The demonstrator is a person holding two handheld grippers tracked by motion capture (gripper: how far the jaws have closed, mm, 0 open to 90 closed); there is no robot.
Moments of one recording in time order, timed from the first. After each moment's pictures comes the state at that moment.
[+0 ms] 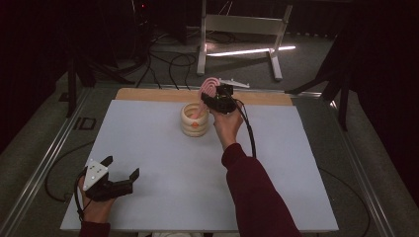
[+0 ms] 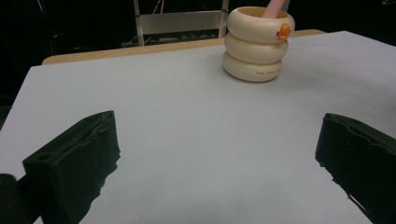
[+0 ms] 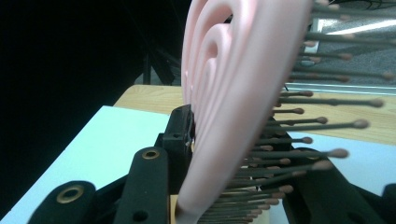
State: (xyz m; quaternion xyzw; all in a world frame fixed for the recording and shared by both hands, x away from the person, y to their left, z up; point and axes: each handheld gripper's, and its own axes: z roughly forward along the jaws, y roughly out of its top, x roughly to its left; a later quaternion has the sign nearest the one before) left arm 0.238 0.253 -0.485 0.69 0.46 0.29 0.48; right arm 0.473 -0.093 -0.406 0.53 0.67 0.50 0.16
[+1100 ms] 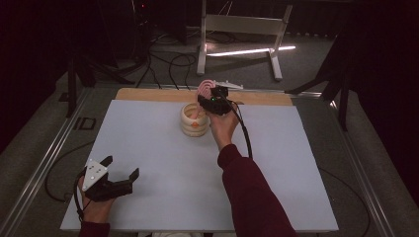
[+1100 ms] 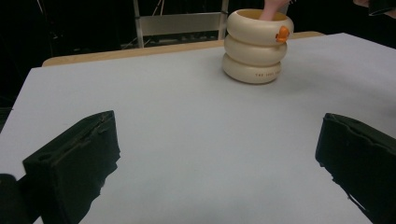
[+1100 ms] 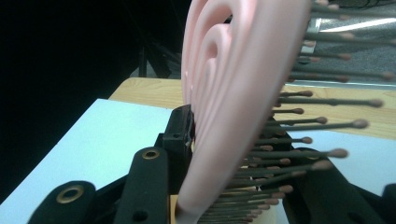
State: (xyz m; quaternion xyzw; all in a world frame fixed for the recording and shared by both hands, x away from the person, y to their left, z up) left arm 0.237 0.254 -0.484 0.68 0.46 0.30 0.48; right arm 0.475 -0.079 -0.415 0.53 0.67 0.49 0.16
